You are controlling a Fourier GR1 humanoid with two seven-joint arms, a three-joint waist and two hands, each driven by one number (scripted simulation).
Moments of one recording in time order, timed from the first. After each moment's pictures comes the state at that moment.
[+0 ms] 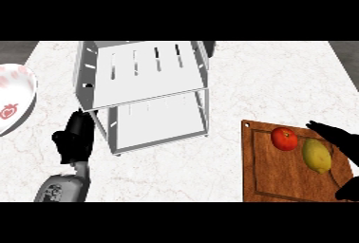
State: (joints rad) left arm -0.14 0.09 -0.06 -1.56 -0.12 0.23 0.04; right arm -0.03 -0.49 -0.19 -1.46 0.97 0.54 -0.34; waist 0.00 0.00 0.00
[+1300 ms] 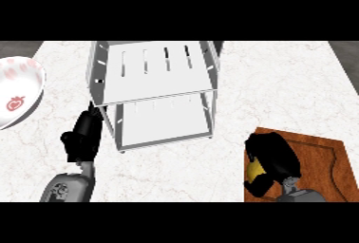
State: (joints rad) left arm -0.15 0.07 -0.08 -1.54 -0.13 0.17 0.04; right arm -0.04 -0.13 0.21 -1.58 1.40 0.32 0.01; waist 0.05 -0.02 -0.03
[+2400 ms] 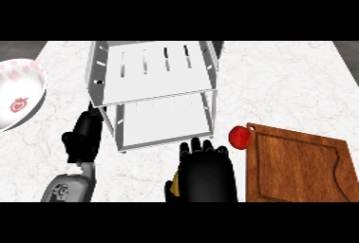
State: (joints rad) left arm -0.15 0.07 -0.08 -1.55 -0.13 0.18 0.04; right arm -0.38 -0.01 0.85 -1.90 1.36 0.45 1.03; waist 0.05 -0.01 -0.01
